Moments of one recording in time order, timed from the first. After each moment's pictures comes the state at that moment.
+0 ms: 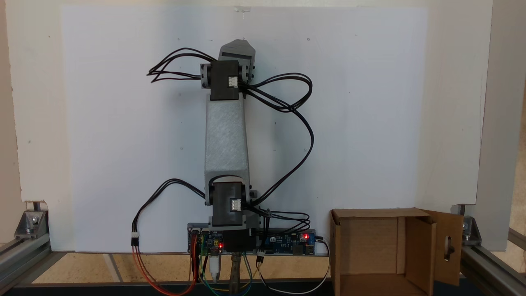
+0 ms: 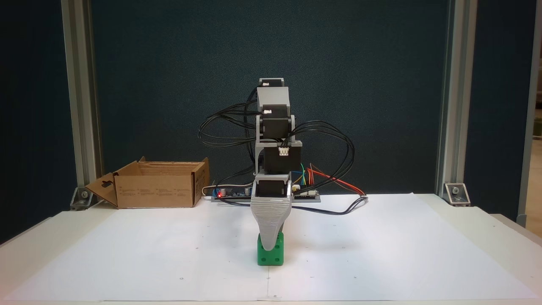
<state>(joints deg) -2.5 68.5 84.2 43.2 8.3</state>
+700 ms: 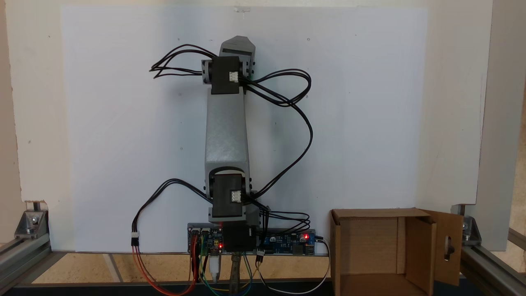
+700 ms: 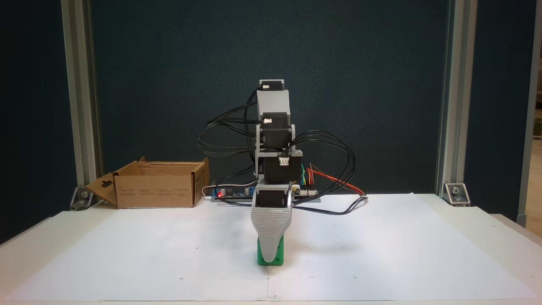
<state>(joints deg) -2.5 65.2 84.2 39.2 8.3</state>
